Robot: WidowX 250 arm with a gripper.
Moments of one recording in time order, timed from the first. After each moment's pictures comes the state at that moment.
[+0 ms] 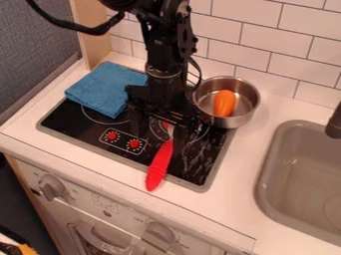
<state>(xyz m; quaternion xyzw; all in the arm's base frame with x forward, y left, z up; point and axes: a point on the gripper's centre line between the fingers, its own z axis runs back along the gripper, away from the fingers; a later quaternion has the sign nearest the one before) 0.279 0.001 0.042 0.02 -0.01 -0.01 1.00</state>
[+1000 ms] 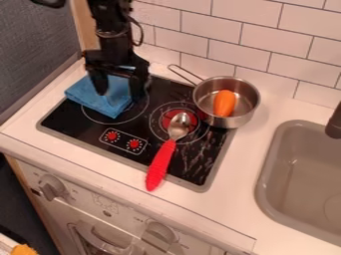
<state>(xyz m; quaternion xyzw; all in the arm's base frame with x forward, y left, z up) 0.340 0.128 0.033 0.02 -0.05 0.10 0.99</state>
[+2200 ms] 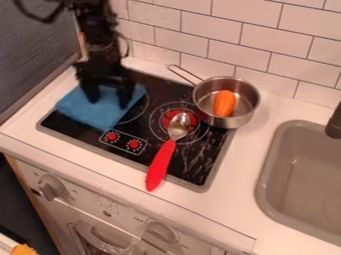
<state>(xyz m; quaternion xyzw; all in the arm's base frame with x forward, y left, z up) 0.303 0.136 0.006 0.01 -0.01 0.11 0.99</state>
